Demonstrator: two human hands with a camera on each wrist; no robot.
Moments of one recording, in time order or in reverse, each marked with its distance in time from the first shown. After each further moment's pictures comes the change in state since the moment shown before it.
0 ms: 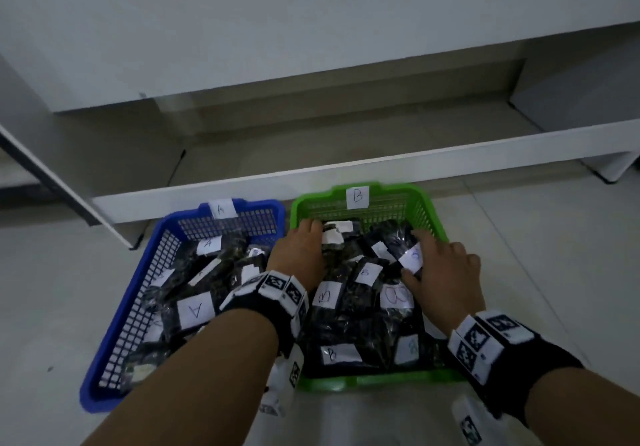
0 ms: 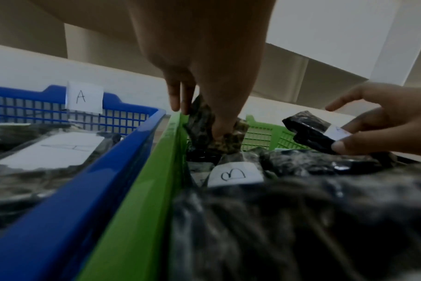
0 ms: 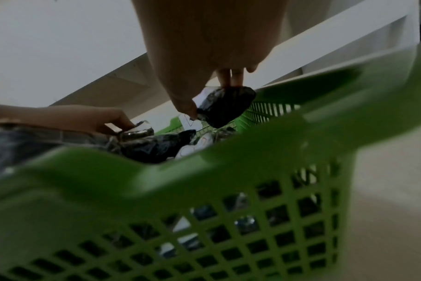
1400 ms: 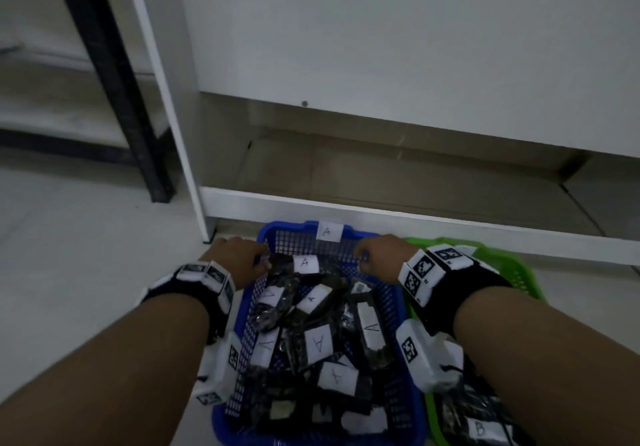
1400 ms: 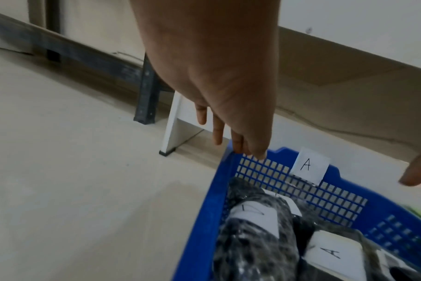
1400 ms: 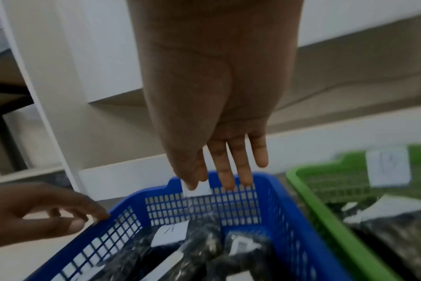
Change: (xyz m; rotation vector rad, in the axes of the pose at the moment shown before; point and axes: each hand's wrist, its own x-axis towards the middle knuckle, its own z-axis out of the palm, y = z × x) left_hand -0.030 -0.326 -0.010 -0.108 -0.191 -0.064; right_hand 0.095 -0.306 -0.014 -0.300 -0.595 -0.485
